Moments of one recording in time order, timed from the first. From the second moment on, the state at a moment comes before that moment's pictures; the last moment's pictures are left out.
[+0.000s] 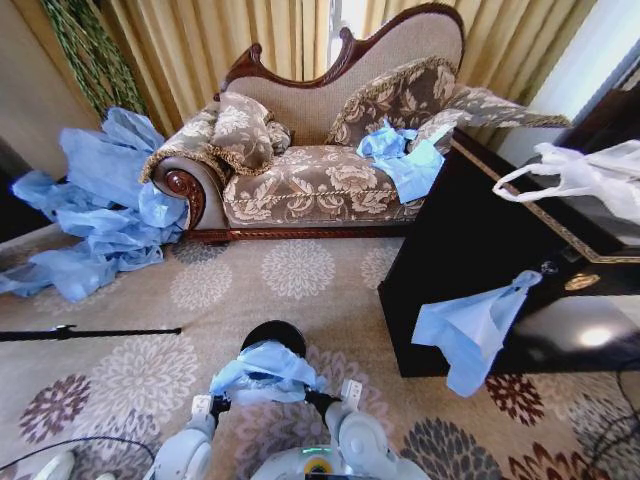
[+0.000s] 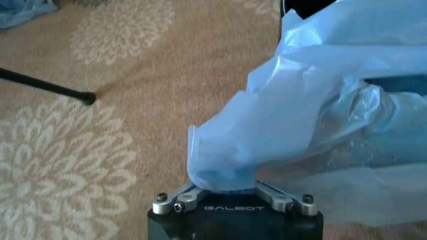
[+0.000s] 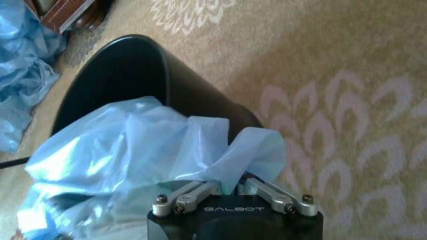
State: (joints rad) left arm 1.61 -1.14 -0.45 -1.81 -0.37 0.43 -0.29; right arm -1.22 1.25 -0.20 1.81 1.13 -0.33 0.59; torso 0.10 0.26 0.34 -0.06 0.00
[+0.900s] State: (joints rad) left arm 1.41 -1.14 -0.46 -1.68 -0.38 0.31 -0.31; right arm -1.15 1.24 -0.17 1.72 0.95 -0.25 0.44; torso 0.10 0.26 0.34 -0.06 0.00
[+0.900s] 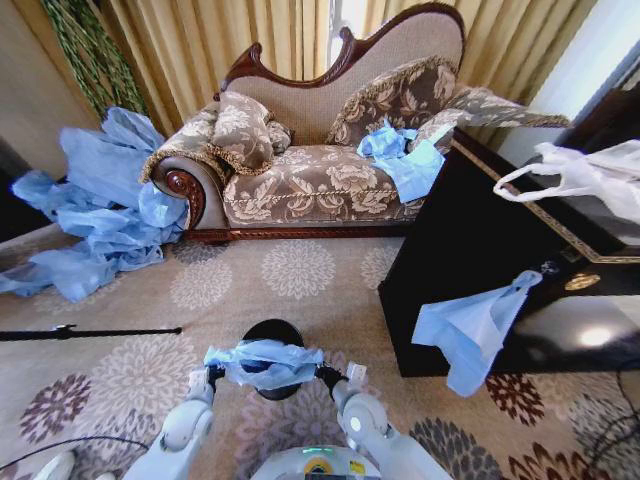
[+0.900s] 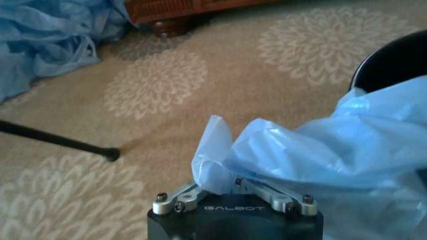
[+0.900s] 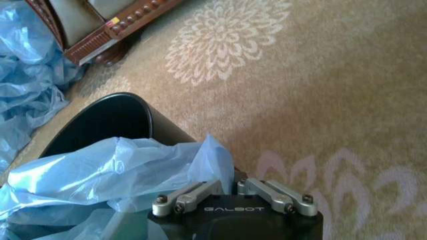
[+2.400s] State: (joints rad) left arm 1.47 -1.16 -0.47 -1.77 -0.39 0.26 -0.31; right arm -1.18 1.16 -0.15 1.82 0.87 -0.25 0.32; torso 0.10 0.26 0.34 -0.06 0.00
